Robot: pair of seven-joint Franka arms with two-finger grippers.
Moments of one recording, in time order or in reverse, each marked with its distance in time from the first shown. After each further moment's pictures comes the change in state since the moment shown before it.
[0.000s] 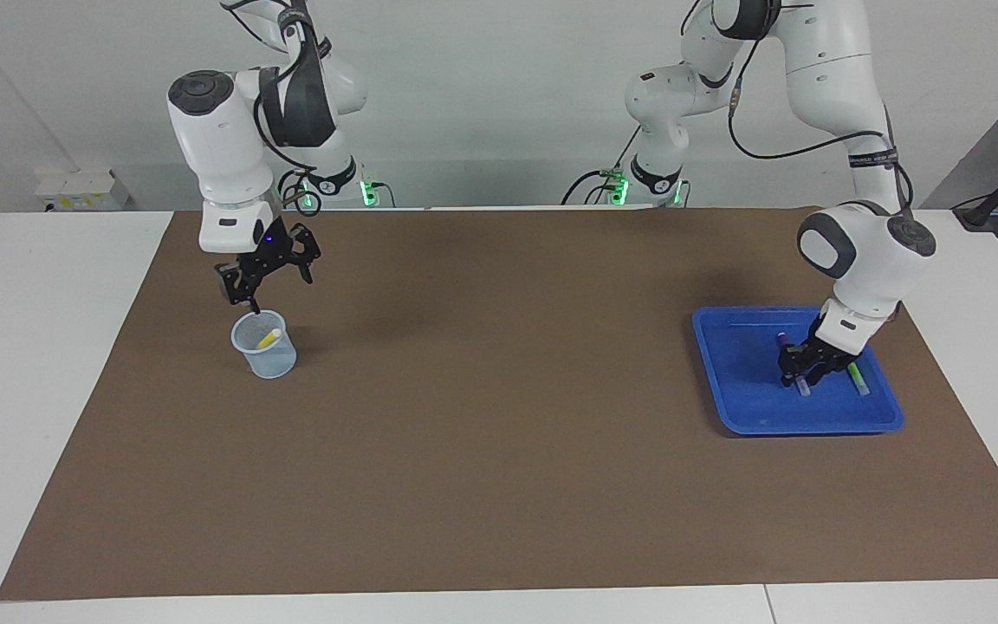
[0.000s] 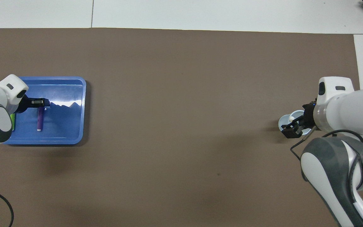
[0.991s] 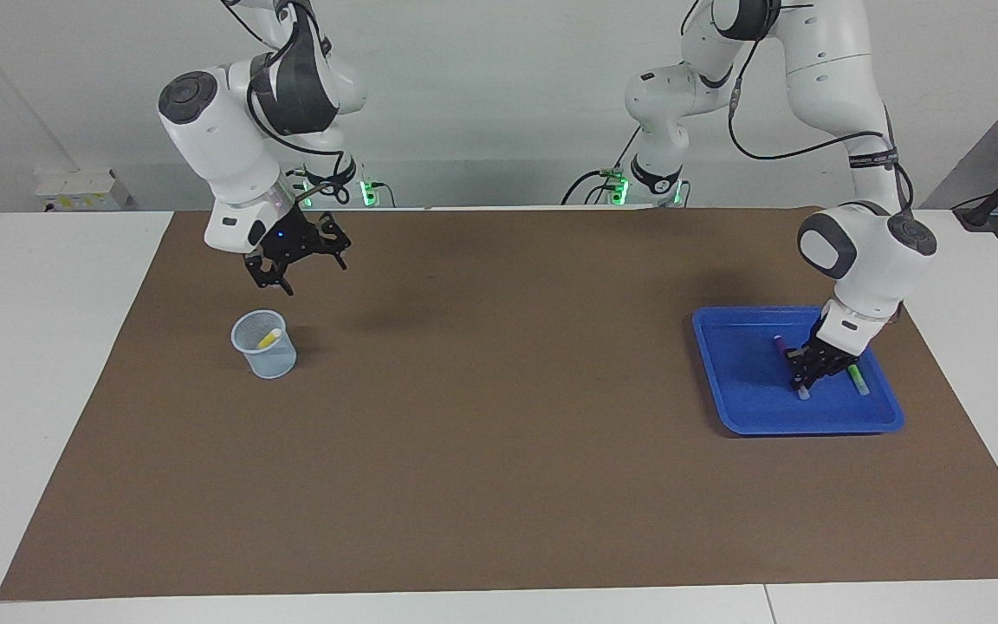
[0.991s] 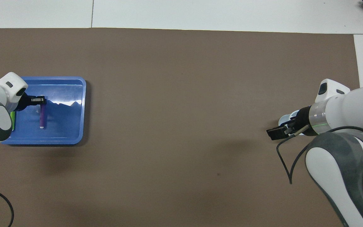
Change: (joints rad) left arm -0.001 0.004 -0.004 0.021 -0.004 0.008 0.001; right arm 0.002 -0.001 0.016 0.055 0.192 -0.152 0.231
